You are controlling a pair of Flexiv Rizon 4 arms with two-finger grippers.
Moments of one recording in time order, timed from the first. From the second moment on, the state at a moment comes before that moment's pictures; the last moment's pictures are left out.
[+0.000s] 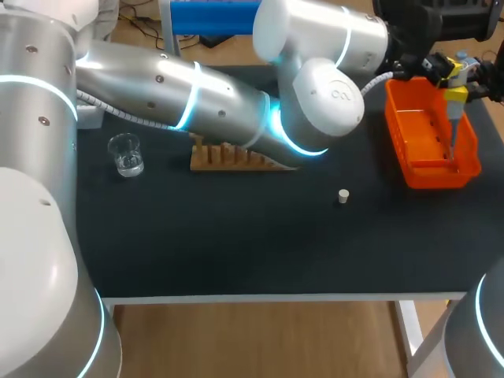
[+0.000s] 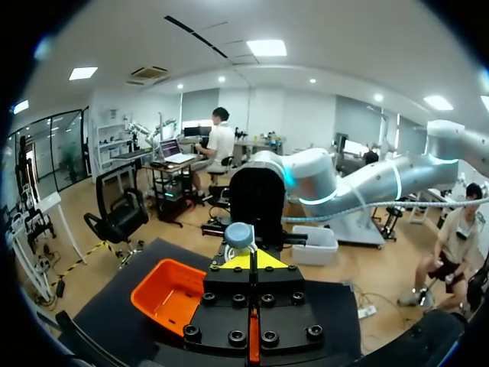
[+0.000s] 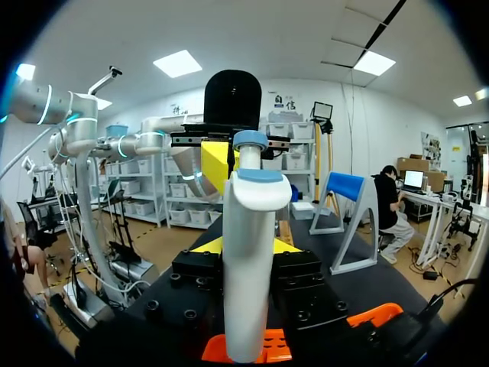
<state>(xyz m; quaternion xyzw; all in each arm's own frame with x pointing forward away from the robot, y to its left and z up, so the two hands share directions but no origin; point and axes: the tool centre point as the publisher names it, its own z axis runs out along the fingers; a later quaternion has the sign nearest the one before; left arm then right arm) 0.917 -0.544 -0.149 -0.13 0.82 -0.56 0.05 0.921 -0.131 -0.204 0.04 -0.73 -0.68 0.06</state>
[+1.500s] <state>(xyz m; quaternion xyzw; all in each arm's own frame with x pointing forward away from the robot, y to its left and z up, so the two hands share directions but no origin) 0.918 -0.527 -0.137 -0.16 0.79 -0.58 0.09 0.921 -0.129 -0.198 0.04 -0.73 -0.68 0.06</state>
